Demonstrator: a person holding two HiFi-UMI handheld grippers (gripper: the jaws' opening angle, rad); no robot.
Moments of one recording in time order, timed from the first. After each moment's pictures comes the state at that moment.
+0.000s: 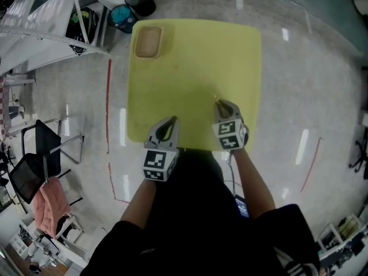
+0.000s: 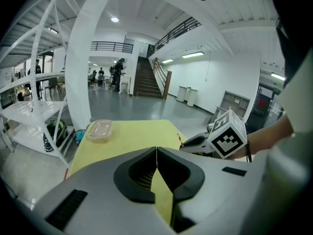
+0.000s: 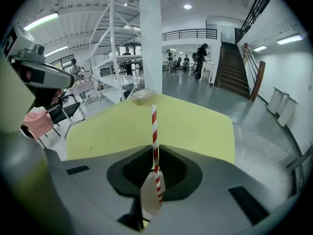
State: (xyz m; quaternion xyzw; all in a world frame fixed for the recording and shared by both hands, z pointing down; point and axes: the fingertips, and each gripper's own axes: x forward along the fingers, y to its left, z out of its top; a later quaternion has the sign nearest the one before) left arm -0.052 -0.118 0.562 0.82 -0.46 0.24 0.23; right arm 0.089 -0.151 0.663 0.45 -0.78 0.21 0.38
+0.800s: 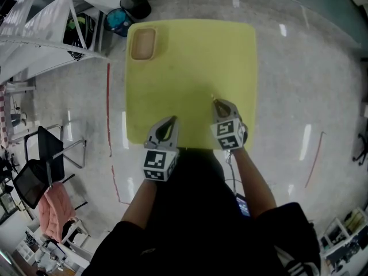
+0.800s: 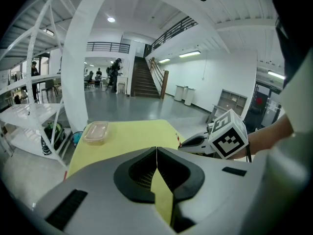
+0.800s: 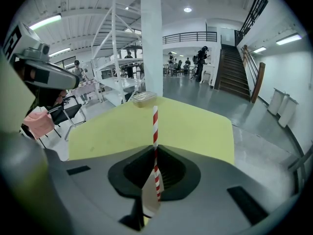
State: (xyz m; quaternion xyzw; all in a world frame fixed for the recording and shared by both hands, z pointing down) left arm -0.039 -0.116 0.560 0.83 -0.44 0.25 0.23; right arm 0.093 -0.144 0.662 0.45 -0.79 0.20 0.37
